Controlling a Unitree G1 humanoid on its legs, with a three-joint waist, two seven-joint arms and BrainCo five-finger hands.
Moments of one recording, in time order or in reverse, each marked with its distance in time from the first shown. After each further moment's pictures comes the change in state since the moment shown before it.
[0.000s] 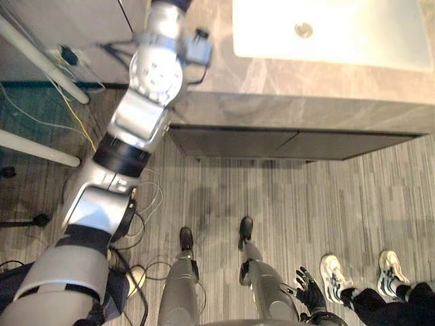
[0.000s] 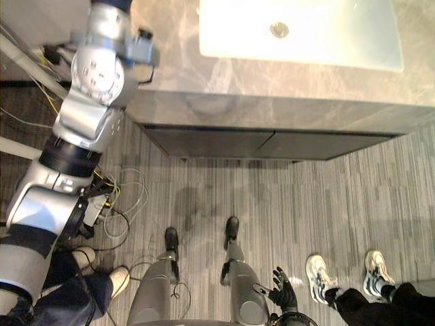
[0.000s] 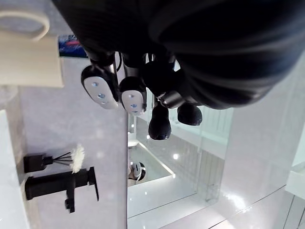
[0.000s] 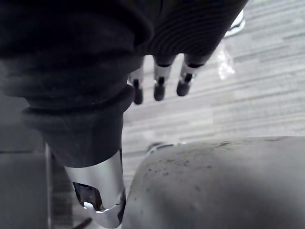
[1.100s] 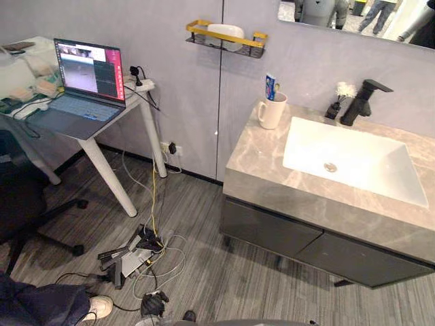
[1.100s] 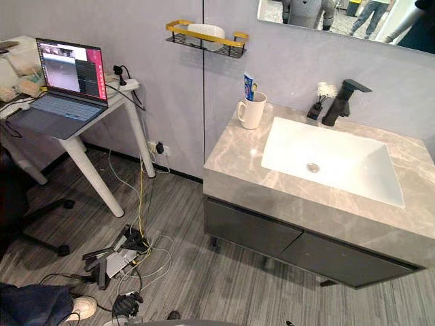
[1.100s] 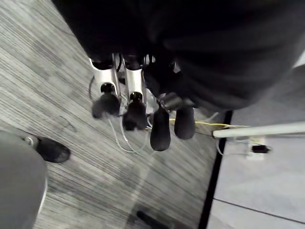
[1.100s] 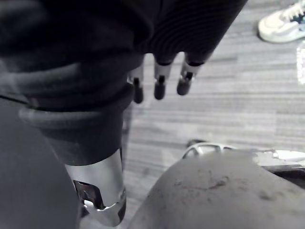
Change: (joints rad) left arm 1.295 -0.520 0.559 0.720 0.387 0.130 -0.113; right arm -0.089 0.031 -0.150 0.449 -0.075 0.046 -0.021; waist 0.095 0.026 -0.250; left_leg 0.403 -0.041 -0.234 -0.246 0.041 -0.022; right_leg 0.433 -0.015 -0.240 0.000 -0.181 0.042
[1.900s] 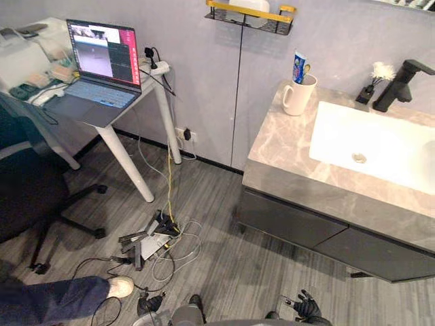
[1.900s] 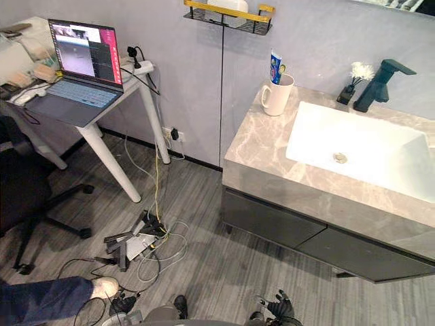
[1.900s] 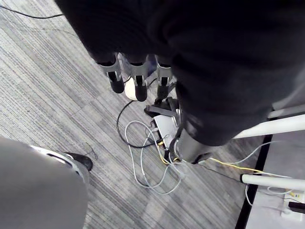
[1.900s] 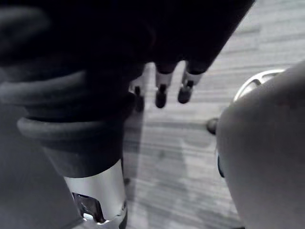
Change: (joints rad) left arm -0.044 -0.040 0.096 0.015 -0.043 0.014 0.016; right arm -0.125 0.067 -0.085 -0.071 -0.030 0.033 -0.040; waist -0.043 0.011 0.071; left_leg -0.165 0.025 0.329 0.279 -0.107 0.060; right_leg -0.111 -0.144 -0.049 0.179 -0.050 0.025
